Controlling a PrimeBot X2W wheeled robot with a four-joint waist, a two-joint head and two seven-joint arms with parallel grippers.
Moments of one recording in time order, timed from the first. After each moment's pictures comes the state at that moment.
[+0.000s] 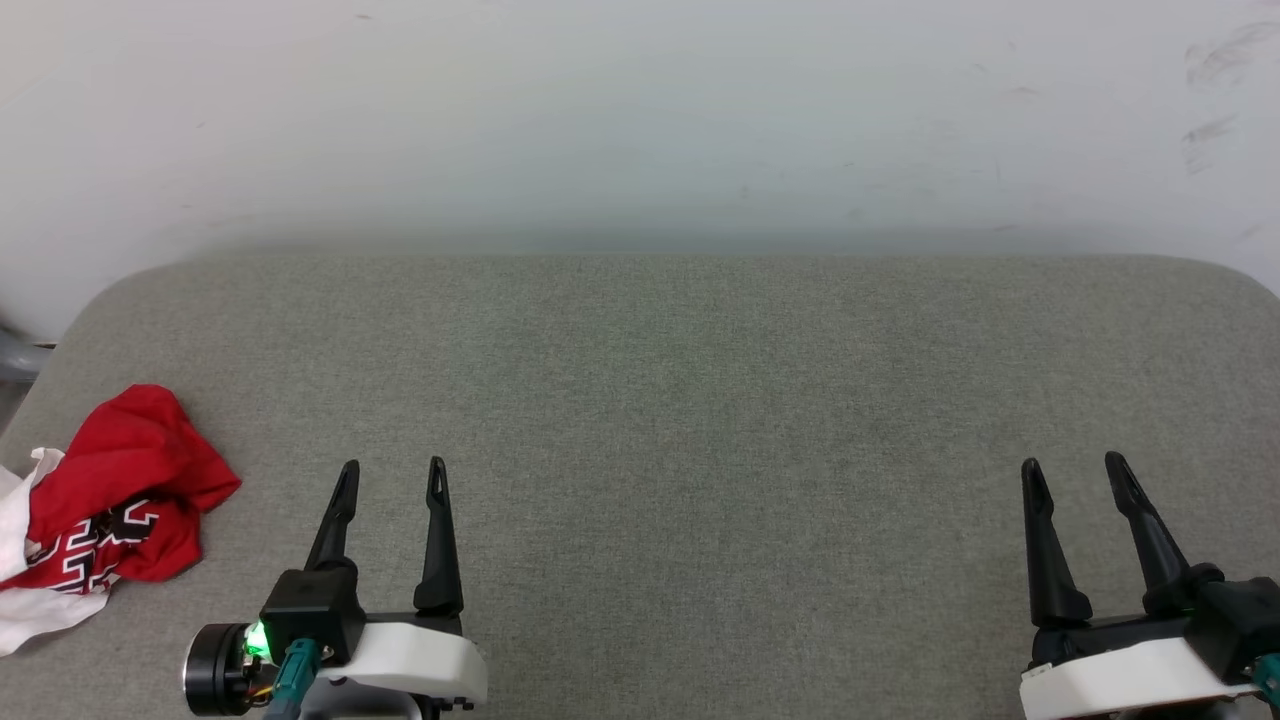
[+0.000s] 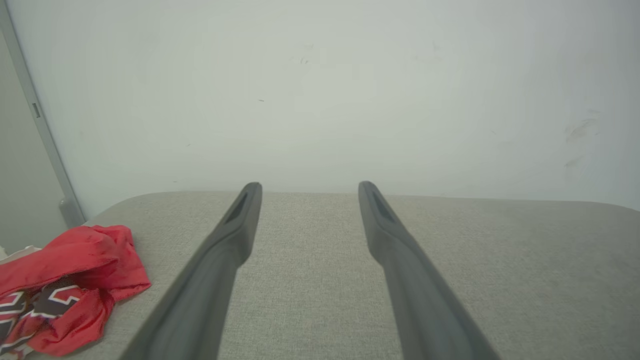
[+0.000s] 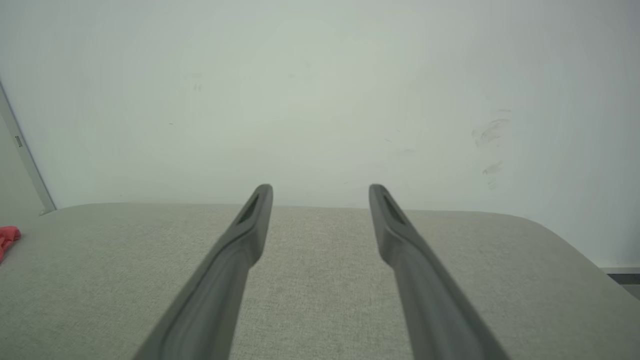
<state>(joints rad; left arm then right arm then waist) -0.01 0.05 -0.09 0.06 -0.10 0.09 -0.26 0.05 -0.05 -0.06 0.00 0.11 0.13 -0.26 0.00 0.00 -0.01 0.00</state>
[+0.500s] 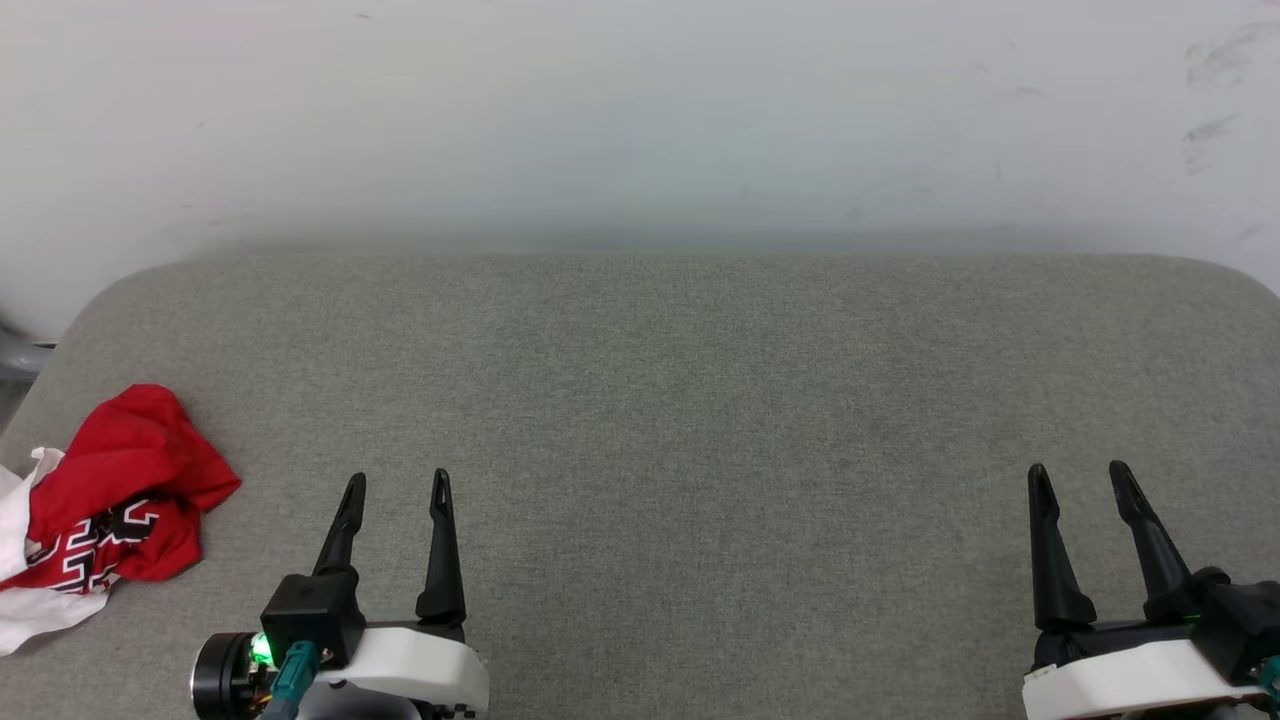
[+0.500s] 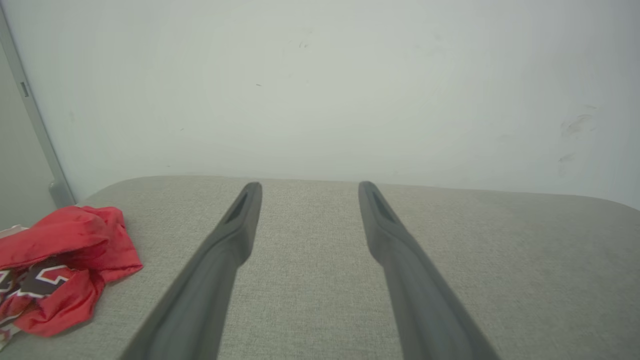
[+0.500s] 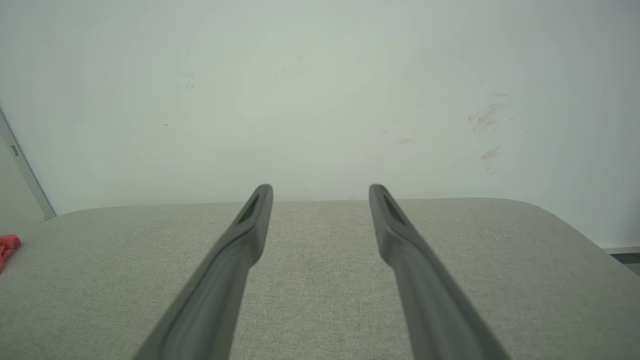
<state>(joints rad) -0.01 0.05 -0.09 0.09 -0.13 0.07 -0.26 0.05 -0.05 -0.07 0.03 0.15 0.13 -0.26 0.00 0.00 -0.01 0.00</state>
